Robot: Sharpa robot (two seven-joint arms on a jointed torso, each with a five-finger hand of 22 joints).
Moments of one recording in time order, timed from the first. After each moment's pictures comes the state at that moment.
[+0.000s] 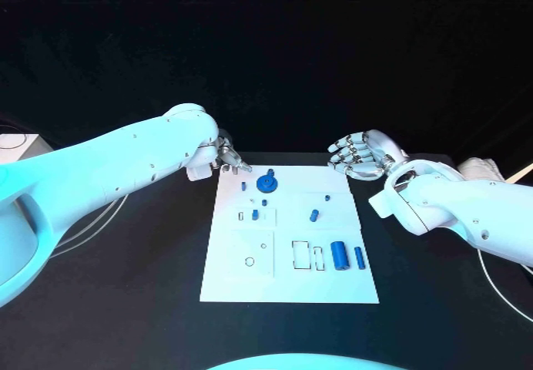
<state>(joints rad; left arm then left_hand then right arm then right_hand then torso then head) 1.41 -0.40 -0.07 0.89 -1.00 0.25 -0.54 1.12 -0.16 0.31 0.29 0.26 0.74 0.14 0.54 0.57 1.05 0.07 1.19 0.71 1.47 0.00 1.51 1.31 0.07 1.35 0.11 1.39 1.29 1.31 -0.86 -0.16 1.51 -0.78 -0.60 0.05 1.32 -0.24 0.54 0.10 0.36 0.76 0.20 0.32 0.34 0.93 0.18 0.35 0.08 1.00 0.15 0.17 0.34 0.17 0.86 0.27 0.06 0.18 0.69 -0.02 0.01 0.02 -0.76</state>
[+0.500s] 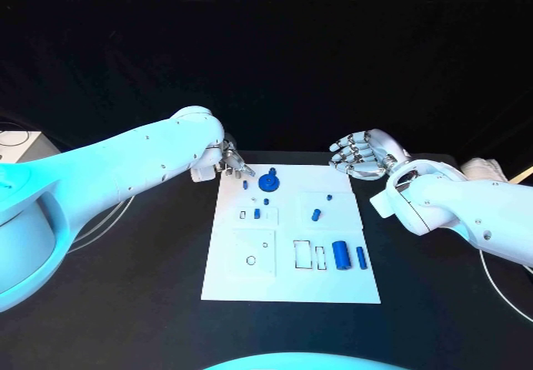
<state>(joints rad) 1.40 -0.36 -0.09 0.82 -1.00 0.30 -0.51 1.12 -0.15 0.30 0.29 0.26 0.74 0.14 0.55 0.57 1.05 0.07 1.19 0.70 1.47 0.00 1.51 1.31 0.07 1.35 0.11 1.39 1.29 1.31 -0.85 -0.16 1.51 -0.78 -0.60 0.05 1.32 -0.24 0.54 0.10 0.36 0.76 0.20 0.32 0.34 0.93 0.18 0.35 0.08 1.00 0.15 0.17 0.34 0.17 0.86 0.27 0.06 0.18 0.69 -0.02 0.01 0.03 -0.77</state>
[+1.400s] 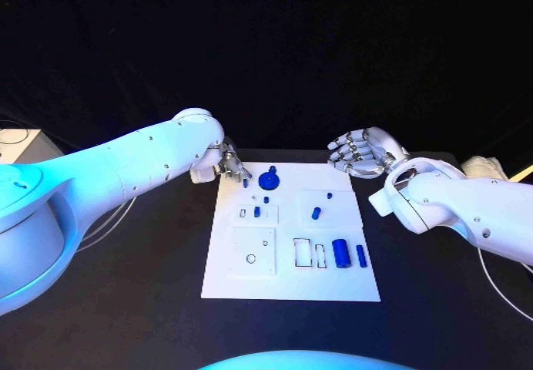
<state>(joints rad) 1.38 -0.34 -0.10 0.77 -0.98 0.34 -0.50 1.17 -0.10 0.31 0.29 0.26 0.77 0.12 0.57 0.58 1.06 0.05 1.19 0.72 1.46 0.00 1.51 1.31 0.07 1.36 0.10 1.39 1.30 1.31 -0.84 -0.16 1.51 -0.78 -0.60 0.05 1.32 -0.24 0.54 0.09 0.37 0.76 0.20 0.32 0.34 0.93 0.18 0.35 0.08 1.00 0.15 0.17 0.34 0.17 0.86 0.27 0.06 0.18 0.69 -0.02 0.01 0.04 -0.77</state>
